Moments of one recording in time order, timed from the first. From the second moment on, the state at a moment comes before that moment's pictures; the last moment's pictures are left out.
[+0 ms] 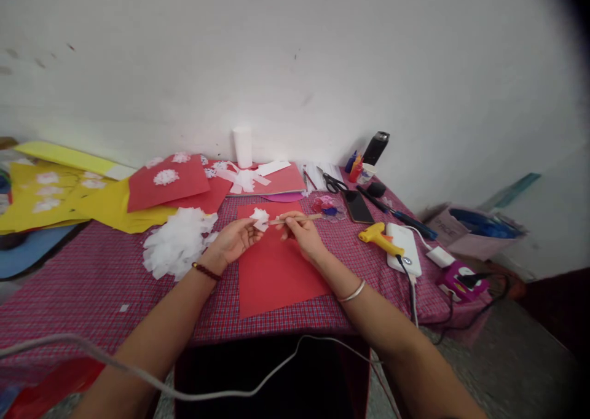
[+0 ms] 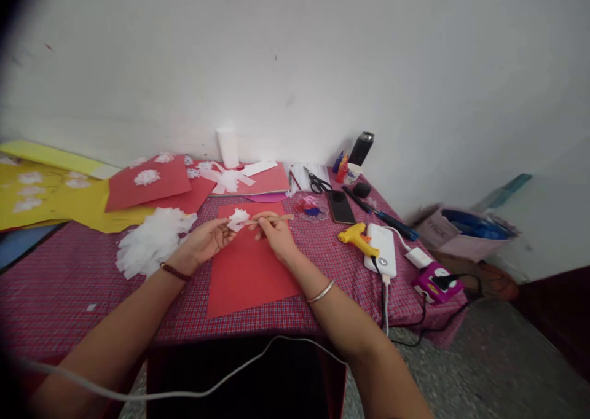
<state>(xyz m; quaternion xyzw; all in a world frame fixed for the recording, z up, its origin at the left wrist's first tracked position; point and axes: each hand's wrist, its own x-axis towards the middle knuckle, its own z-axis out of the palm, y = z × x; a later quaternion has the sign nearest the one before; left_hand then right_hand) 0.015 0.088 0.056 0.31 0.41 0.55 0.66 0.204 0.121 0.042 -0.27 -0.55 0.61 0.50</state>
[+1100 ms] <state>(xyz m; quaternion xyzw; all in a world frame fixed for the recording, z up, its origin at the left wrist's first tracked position) 0.063 0.145 0.090 0.69 0.48 0.42 0.34 0.237 0.153 0.063 -0.31 -0.27 0.74 0.53</state>
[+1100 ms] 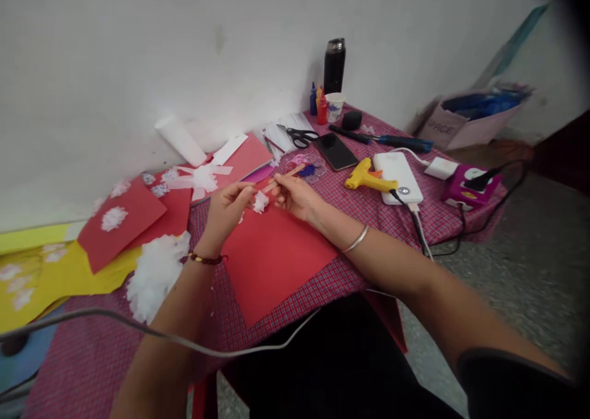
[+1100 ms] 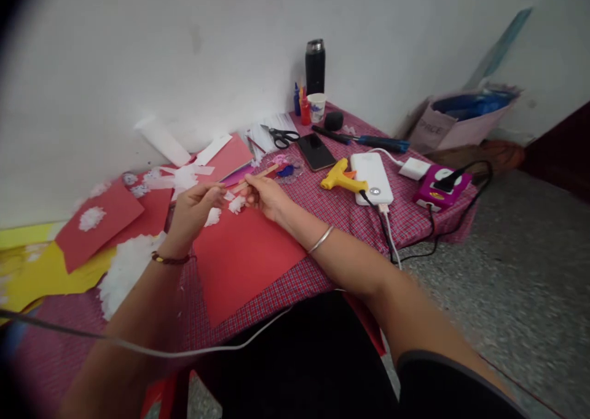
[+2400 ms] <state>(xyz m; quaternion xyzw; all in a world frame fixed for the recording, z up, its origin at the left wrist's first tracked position) 0.058 0.185 0.036 0.71 0.58 0.27 0.27 0.228 0.172 0.018 -0.43 -0.65 0.42 0.47</state>
